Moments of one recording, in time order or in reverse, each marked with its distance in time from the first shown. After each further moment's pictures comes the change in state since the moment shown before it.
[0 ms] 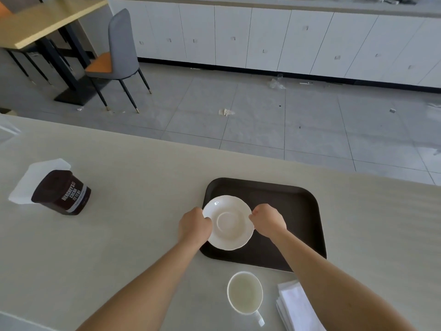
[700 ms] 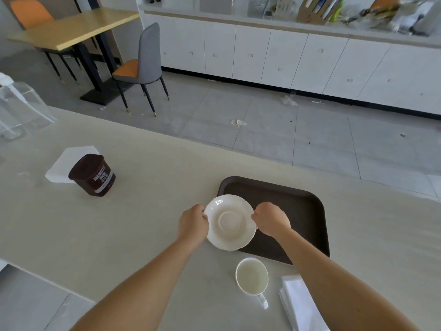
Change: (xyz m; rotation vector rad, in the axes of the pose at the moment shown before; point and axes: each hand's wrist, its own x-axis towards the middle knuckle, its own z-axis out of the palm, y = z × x) left_hand -0.042 -0.035 -0.022 -0.132 0.134 0.056; right_hand -0.050 -0.022 -0.004 -0.165 0.037 -0.139
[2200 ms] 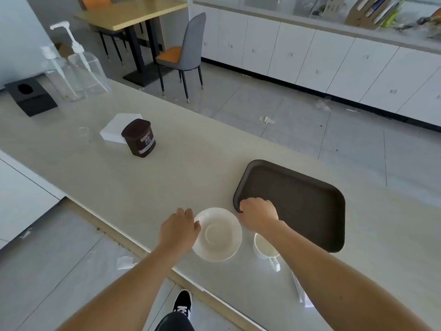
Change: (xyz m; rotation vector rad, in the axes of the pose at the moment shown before) left_hand -0.111 -0.108 -0.025 0.566 0.074 -0.009; right_hand -0.073 -0.054 0.060 -0.511 0.015 -0.509
